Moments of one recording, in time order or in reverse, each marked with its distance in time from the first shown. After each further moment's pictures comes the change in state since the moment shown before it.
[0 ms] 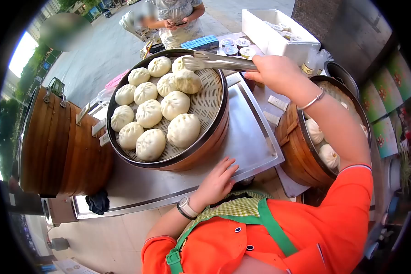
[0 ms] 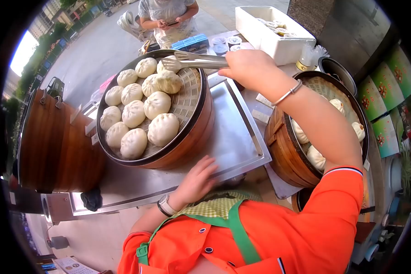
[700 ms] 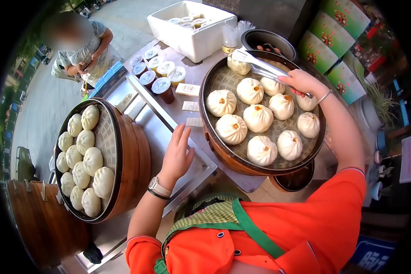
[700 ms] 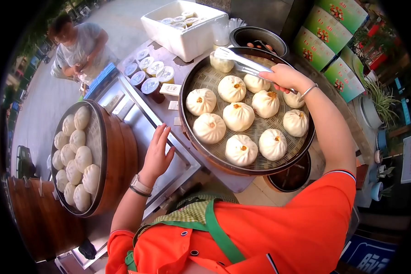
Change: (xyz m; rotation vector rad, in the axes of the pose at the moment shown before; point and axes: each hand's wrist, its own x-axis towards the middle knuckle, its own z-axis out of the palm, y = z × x) left_hand 0.187 0.002 0.074 0.151 -0.028 0.081; right_hand -0.214 0.290 -0.010 0.240 -0.373 0.758
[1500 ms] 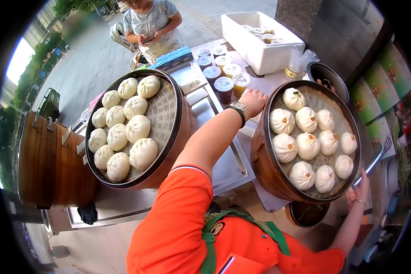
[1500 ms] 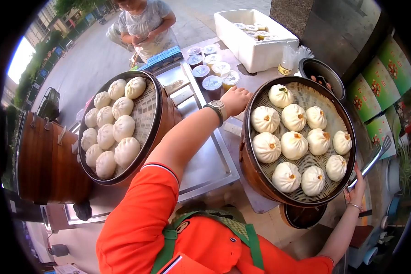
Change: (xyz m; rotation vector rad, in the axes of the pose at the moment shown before) left_hand 0.165 -0.071 0.039 0.553 -0.222 0.145; right_hand -0.098 0.229 0.123 1.522 0.596 0.532
